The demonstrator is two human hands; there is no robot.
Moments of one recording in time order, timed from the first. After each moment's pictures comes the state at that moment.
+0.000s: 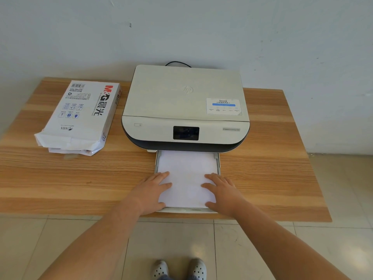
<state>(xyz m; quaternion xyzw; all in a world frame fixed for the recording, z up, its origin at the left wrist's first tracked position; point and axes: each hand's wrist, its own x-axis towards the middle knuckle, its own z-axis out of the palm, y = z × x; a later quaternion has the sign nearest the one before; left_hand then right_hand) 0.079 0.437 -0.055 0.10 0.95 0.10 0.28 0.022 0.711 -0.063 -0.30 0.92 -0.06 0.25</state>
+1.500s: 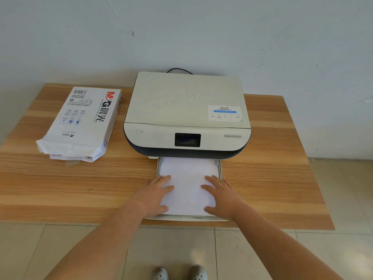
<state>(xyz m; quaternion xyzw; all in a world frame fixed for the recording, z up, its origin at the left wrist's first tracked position) 0.066 0.435 -0.054 0.10 0.95 0.08 0.28 0.011 0.702 -0.063 -0.29 0.92 -0.06 0.25</state>
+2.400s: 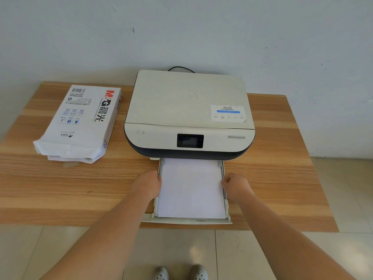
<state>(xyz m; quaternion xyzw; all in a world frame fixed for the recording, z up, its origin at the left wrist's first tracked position) 0.025 0.424 -0.066 -0.21 0.93 0.20 0.21 -0.030 0.699 -0.058 0.08 0.93 -0.22 0.29</state>
